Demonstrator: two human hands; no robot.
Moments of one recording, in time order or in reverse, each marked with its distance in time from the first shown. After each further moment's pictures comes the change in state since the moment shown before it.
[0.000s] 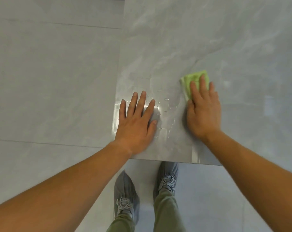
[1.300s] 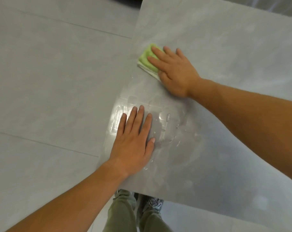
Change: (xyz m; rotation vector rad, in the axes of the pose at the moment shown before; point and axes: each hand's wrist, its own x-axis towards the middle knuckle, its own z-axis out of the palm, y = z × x) left_hand 0.036 0.013 -0.002 0.007 0.060 -0.100; right_hand 0.222 -0.051 -0.007 -0.248 -0.273 -0.695
